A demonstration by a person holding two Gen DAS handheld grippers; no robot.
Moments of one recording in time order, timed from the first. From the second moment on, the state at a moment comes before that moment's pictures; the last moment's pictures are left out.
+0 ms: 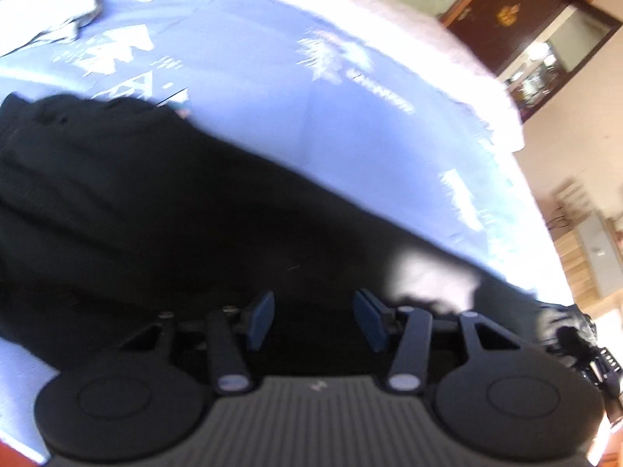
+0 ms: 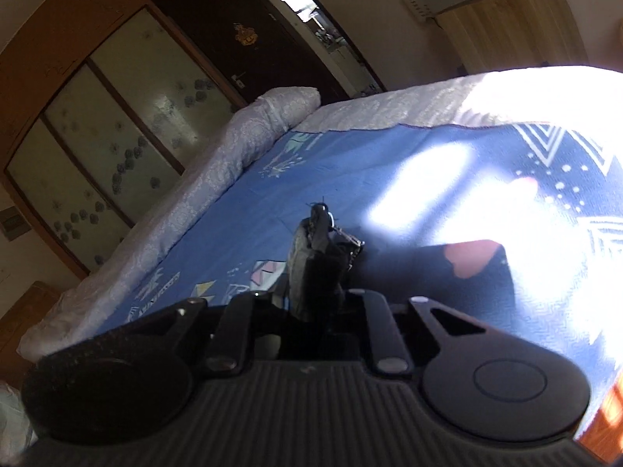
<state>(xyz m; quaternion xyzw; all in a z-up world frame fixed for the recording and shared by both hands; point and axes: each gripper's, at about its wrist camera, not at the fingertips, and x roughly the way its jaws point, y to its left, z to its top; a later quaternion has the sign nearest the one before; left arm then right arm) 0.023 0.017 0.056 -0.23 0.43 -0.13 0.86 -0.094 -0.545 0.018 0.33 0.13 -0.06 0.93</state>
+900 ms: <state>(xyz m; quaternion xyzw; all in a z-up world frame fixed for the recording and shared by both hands) 0.050 -0.033 0.031 -0.28 0.47 -0.24 0.80 -0.076 -0.322 0.029 0.13 0.21 0.19 0.95</state>
